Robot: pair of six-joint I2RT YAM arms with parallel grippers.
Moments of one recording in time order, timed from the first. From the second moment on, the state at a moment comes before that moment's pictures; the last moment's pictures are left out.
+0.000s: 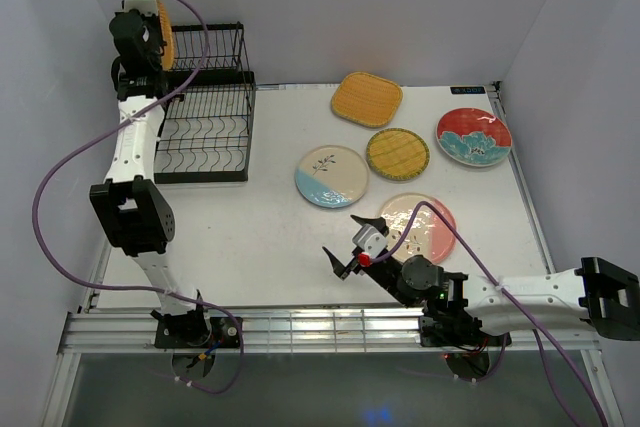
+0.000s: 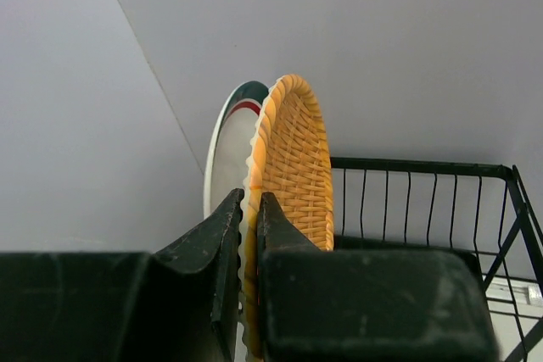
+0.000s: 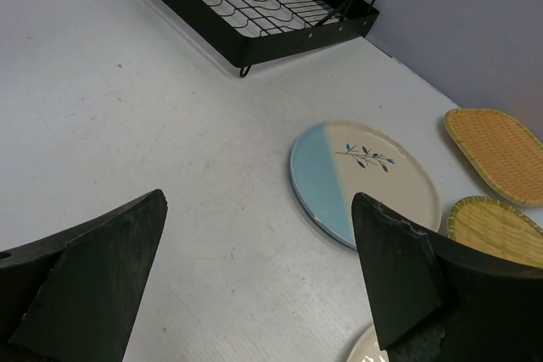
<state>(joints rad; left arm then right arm) 0.10 1.87 1.89 0.12 -0.17 0.24 1.43 0.92 0.31 0.66 0.59 -0.30</state>
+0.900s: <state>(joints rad) 0.20 2.08 1.98 0.29 0.02 0.20 1.43 0.85 0.28 0.67 0.58 -0.30</state>
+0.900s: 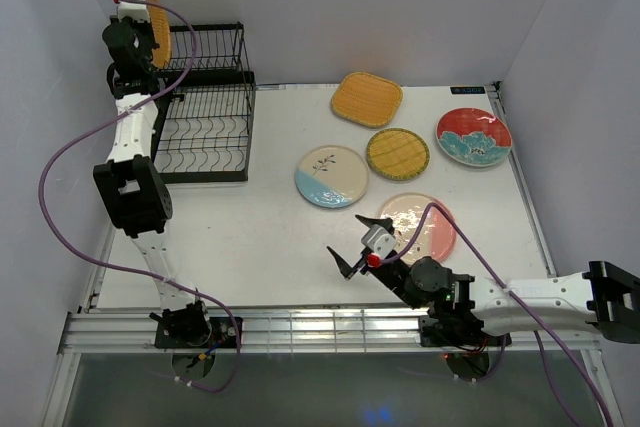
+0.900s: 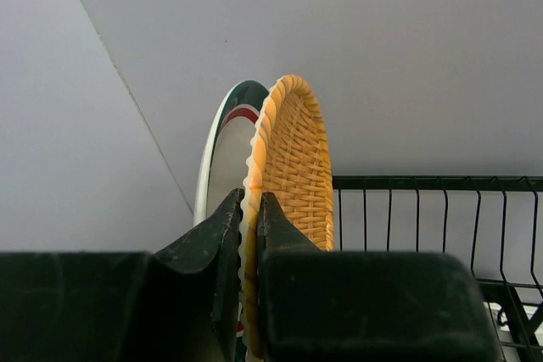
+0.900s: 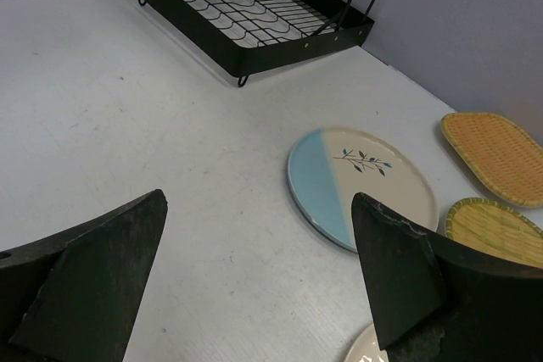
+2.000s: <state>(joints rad) 0.20 2.16 1.93 0.55 -0.02 0.29 1.43 0.88 0.28 0.67 0.56 -0.30</state>
